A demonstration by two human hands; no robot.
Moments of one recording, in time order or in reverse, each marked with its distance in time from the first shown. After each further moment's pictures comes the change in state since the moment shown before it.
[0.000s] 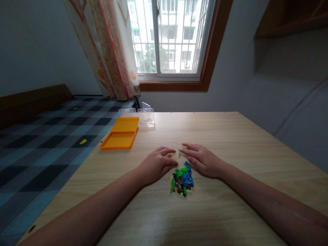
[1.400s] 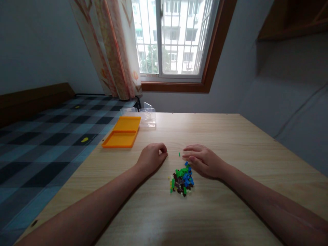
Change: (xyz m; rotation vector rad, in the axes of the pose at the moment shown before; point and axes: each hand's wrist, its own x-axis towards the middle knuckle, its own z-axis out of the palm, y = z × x) left_hand 0.011 -0.007 -0.001 0.048 0.159 -0.550; right_hand 0.002 -0.006 -0.007 0.110 0.123 -0.066
